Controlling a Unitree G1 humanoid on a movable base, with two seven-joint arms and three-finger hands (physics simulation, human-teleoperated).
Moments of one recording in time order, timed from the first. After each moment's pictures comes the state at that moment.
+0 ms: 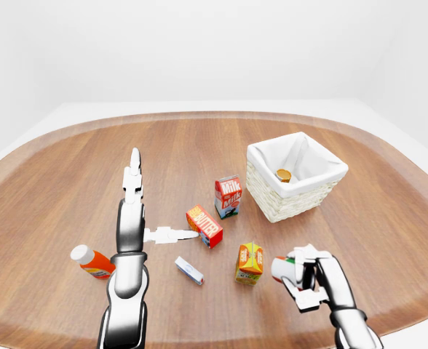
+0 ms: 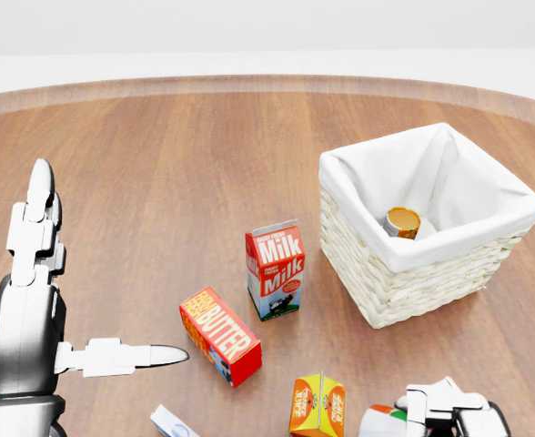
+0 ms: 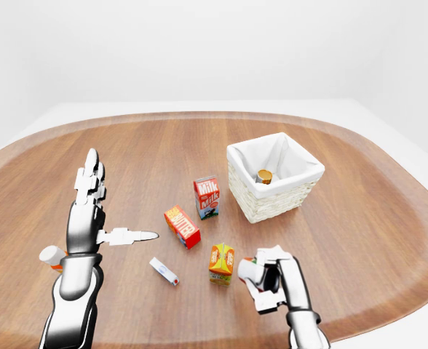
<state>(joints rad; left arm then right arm) 0.07 0.02 0.02 -0.38 0.30 -0.09 0.04 0.48 0.03 -0.14 -0.32 -0.26 -0.09 0.22</state>
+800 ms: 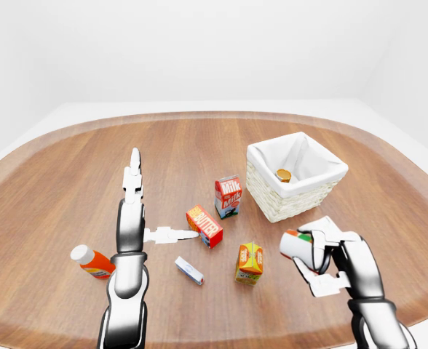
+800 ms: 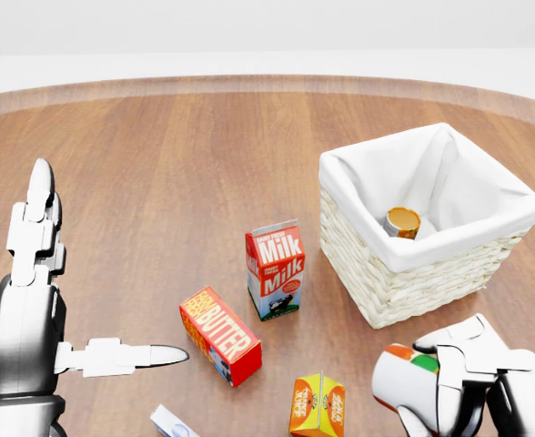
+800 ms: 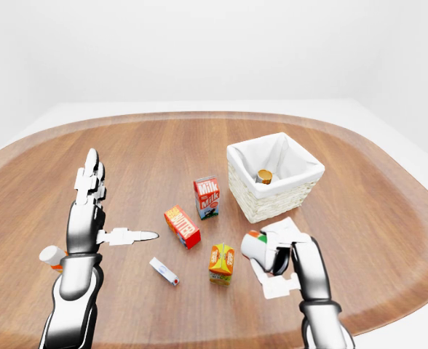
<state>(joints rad) 0.07 0.02 0.02 -0.38 0.30 -0.09 0.04 0.43 0.08 -0.22 -0.60 -0.19 -0.09 0.33</state>
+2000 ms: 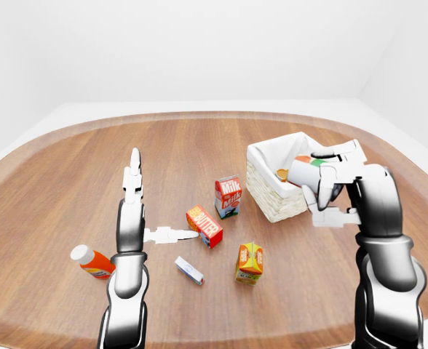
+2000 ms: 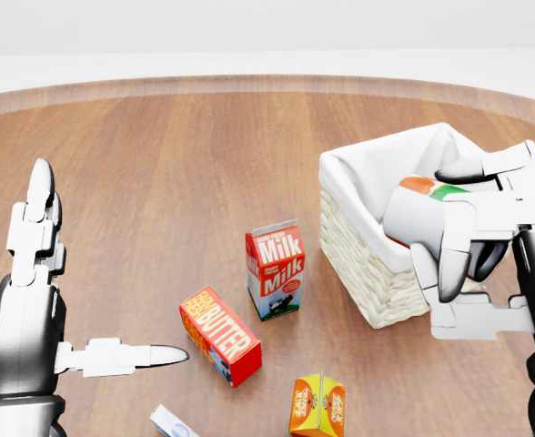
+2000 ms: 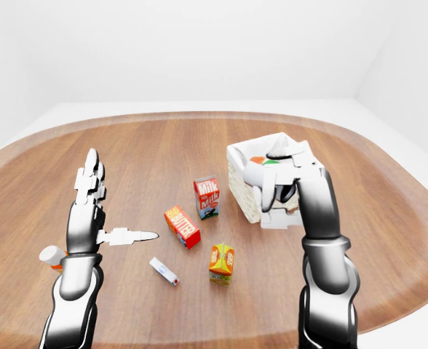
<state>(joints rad) 0.07 0.02 0.02 -0.38 0.30 -0.09 0.04 -0.04 -0.10 -0.22 -0.68 -0.30 0.03 0.24</state>
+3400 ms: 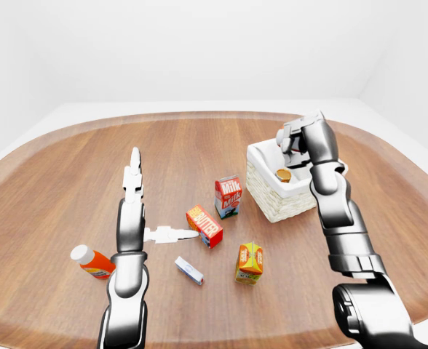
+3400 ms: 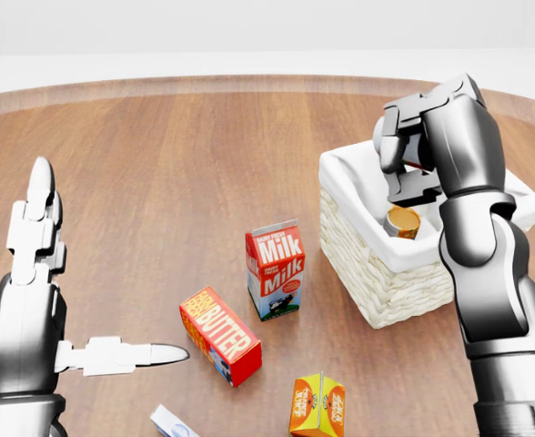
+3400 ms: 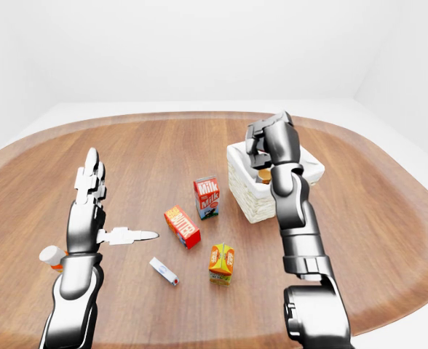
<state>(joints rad) 0.06 0.02 0.02 -0.38 0.30 -0.09 0.04 -0.63 -0.28 -0.11 0.30 -0.61 -0.09 -0.08</state>
